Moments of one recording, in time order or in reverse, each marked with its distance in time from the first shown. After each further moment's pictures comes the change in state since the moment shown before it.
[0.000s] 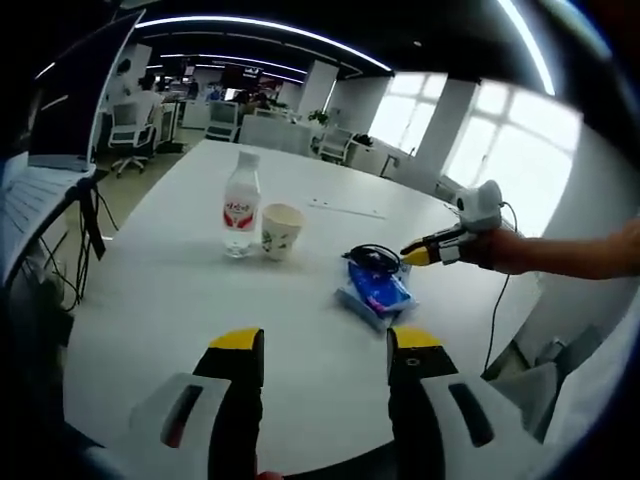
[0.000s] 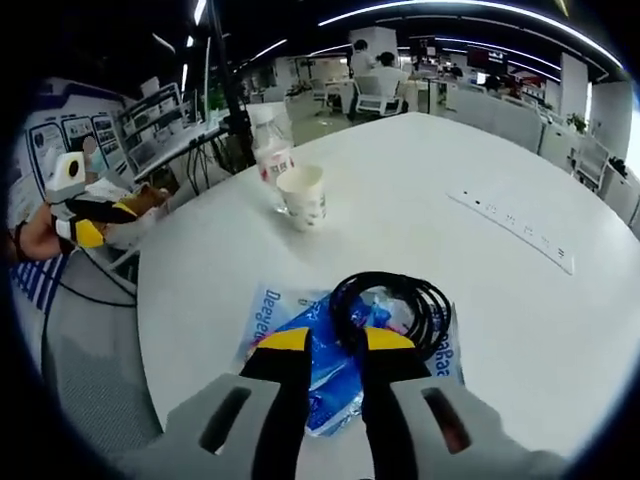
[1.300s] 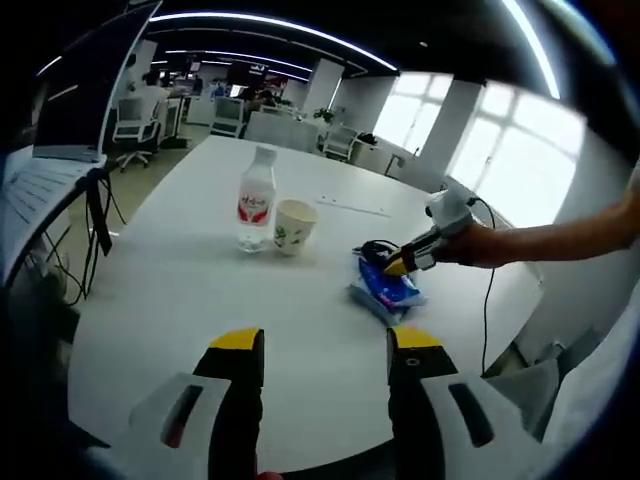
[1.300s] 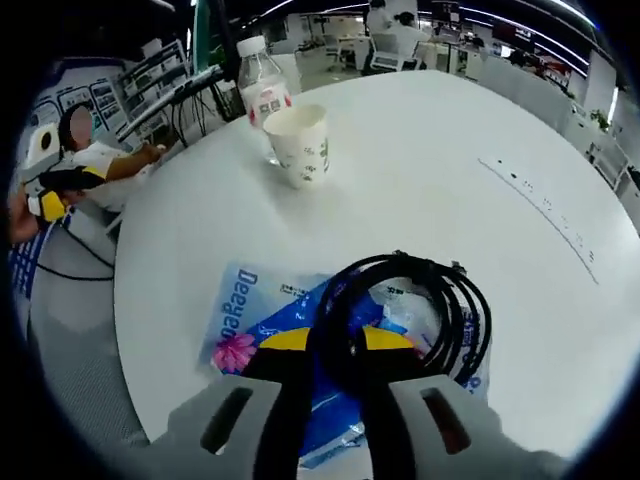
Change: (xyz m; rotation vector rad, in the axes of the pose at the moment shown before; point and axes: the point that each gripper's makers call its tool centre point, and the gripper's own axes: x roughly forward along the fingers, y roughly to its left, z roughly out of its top) left arm -0.007 0.019 -0.005 -0.016 0.011 0.010; right arm 0.060 -0.002 -0.023 -0.062 0.219 0.023
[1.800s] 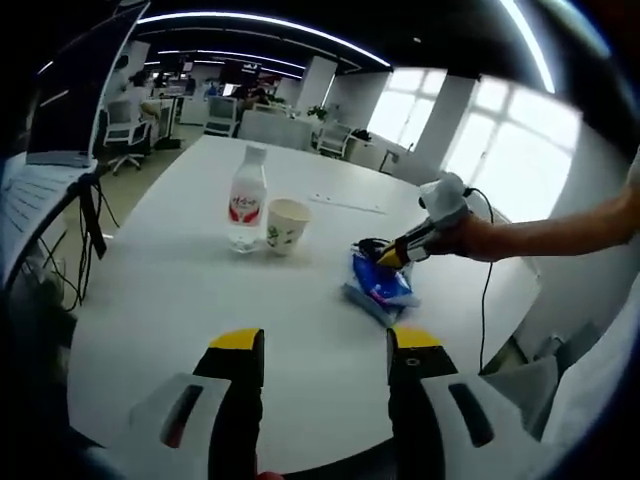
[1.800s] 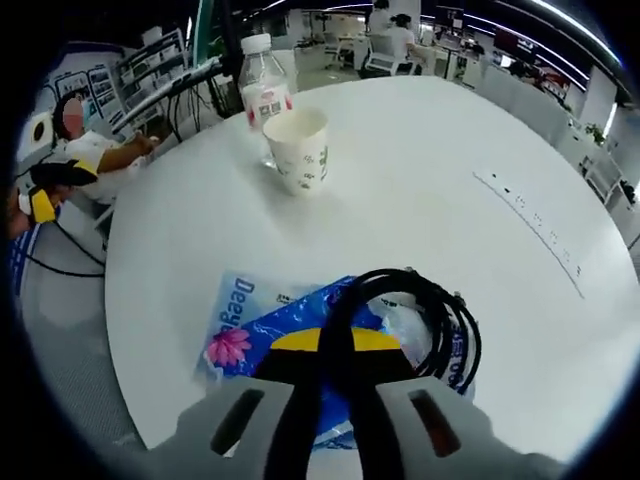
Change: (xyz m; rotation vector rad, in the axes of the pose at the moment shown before) left arm 0.004 -0.008 0.001 0.022 0.012 -0.019; right arm -0.013 -0.002 0.012 -0.036 -0.013 -0.058
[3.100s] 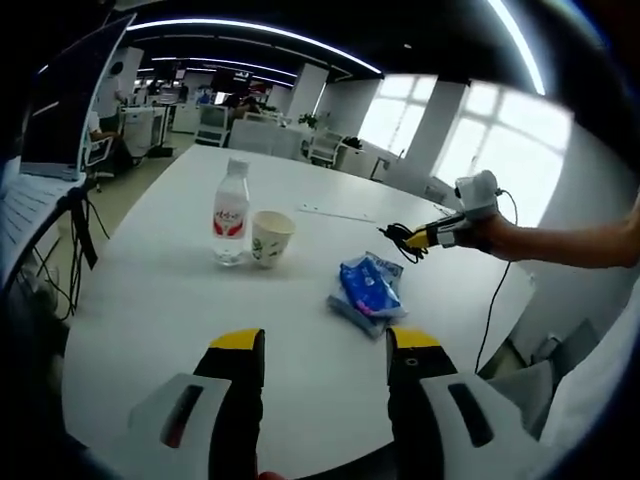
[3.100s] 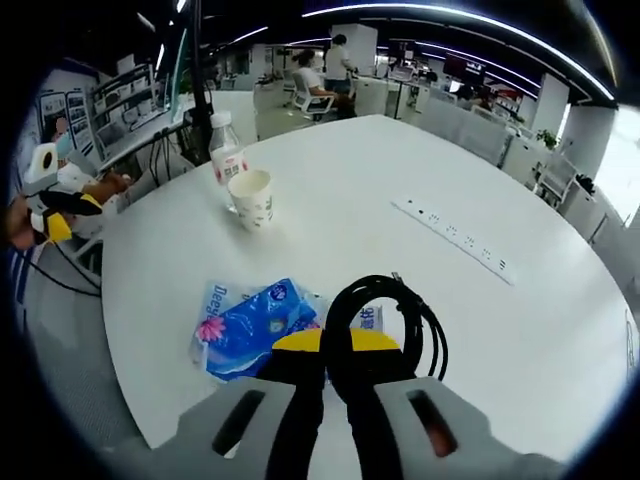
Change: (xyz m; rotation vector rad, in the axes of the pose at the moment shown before) left arm 0.004 -0.017 0.011 0.017 -0.036 -0.036; right arm -0.096 -0.043 -0.009 0.082 -0.163 -0.181
